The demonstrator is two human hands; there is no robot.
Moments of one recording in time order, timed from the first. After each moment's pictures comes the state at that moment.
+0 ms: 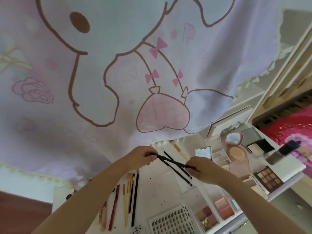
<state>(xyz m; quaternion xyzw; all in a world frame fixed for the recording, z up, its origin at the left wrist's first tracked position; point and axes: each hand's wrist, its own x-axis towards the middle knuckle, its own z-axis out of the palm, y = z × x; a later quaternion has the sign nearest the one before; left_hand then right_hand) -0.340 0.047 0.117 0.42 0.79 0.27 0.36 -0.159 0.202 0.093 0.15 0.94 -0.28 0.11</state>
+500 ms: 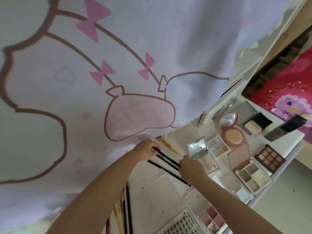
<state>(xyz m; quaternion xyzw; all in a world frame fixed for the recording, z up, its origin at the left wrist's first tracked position) -0.387 0.162 0.013 0.52 0.78 0.05 0.35 -0.205 0.211 -0.009 0.35 0.89 -0.19 0.20</state>
